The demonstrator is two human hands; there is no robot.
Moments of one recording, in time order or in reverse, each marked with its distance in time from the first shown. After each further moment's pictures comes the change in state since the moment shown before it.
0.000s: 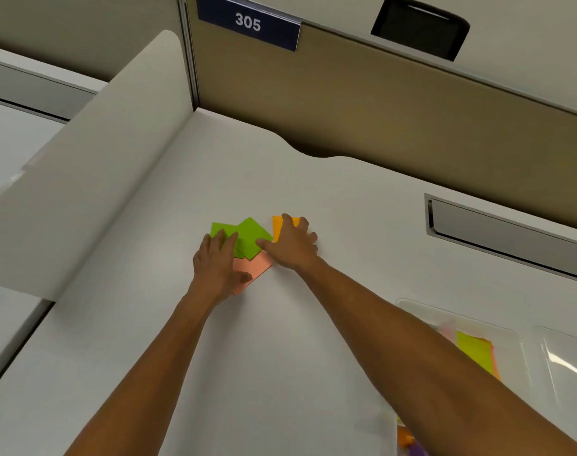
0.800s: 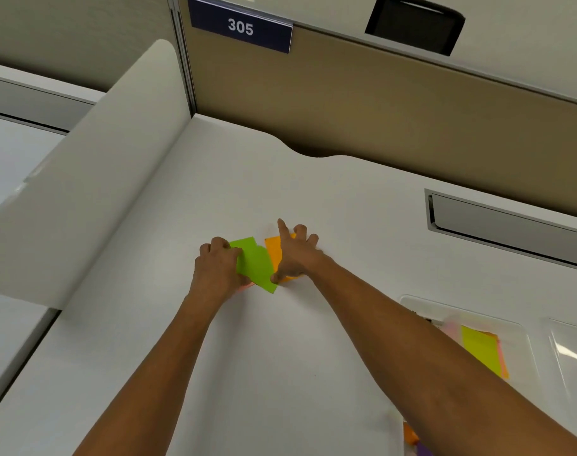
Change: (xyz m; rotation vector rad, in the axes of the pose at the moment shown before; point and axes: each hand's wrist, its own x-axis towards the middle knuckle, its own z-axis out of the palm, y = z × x) left_hand -0.010 0.004 -0.013 0.143 0.040 0.120; right_hand -0.002 0.015 -0.002 -0.297 -0.217 -0.083
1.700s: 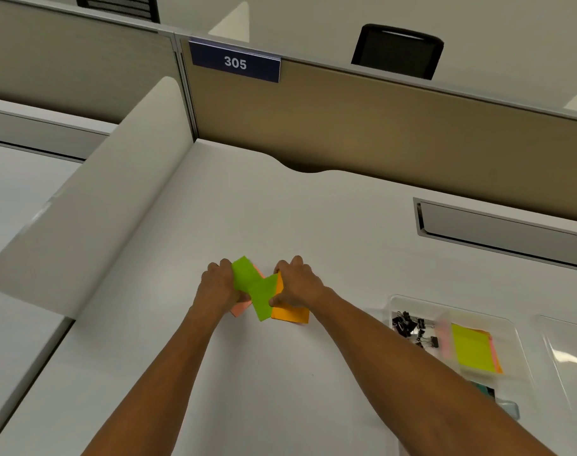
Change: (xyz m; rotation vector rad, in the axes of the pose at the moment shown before) left_hand -0.010 0.003 0.004 -0.131 -0.116 -0.187; right_hand -0.042 0.016 0.030 0.067 0.104 -0.135
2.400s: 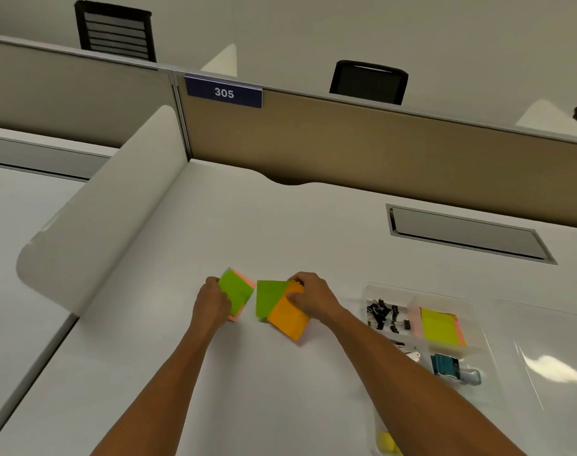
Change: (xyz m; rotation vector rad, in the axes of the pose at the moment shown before) left_hand -0.058 -0.004 0.013 -0.398 0.122 -0.082; right_hand -0.084 0.035 -0.004 0.480 0.177 0.071
